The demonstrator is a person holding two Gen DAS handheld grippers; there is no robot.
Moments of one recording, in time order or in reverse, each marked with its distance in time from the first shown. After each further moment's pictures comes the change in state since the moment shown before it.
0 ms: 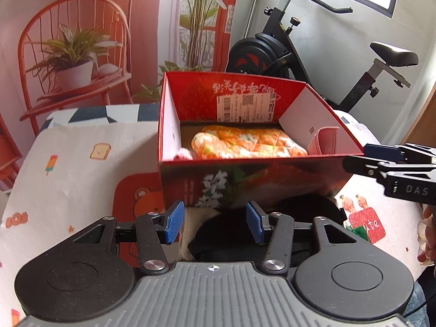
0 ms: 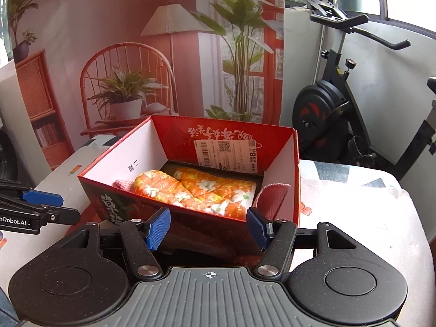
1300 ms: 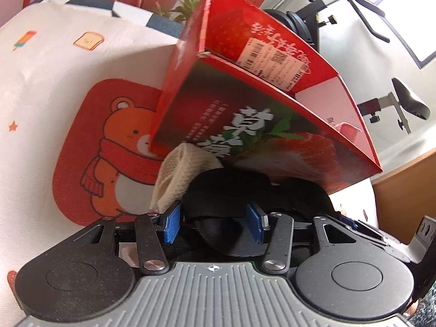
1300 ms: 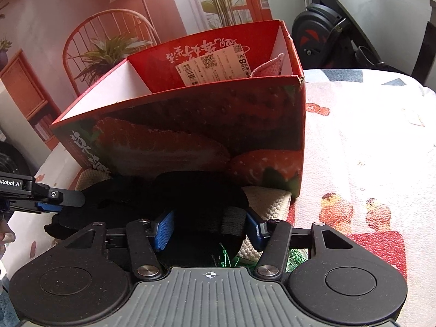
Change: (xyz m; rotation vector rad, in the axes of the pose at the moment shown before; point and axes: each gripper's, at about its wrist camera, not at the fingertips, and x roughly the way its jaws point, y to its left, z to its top) left arm 0.076 0.049 -0.042 -0.351 0.169 -0.214; right arm 0.060 -0.032 -0.083 0.216 0.181 0.099
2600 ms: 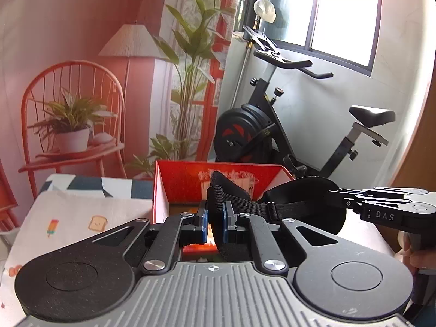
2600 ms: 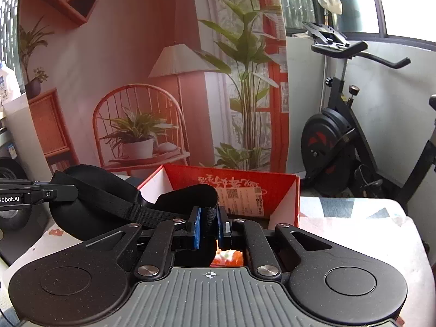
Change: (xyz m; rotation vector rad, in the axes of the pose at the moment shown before) left arm -0.124 -0.115 0.028 0.393 -0.478 0.123; right arm -0.110 0.057 0.103 -0.202 -0.308 -0.028
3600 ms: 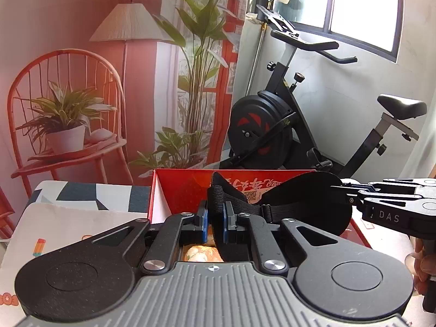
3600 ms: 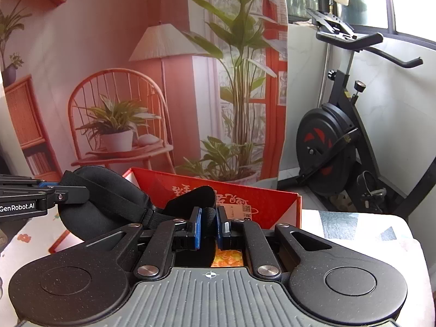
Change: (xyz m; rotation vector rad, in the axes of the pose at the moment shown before) left arm 0.100 0.007 0.030 0.003 0.084 0.052; right arm 0.106 -0.025 0.032 -0.029 0.077 -0.044
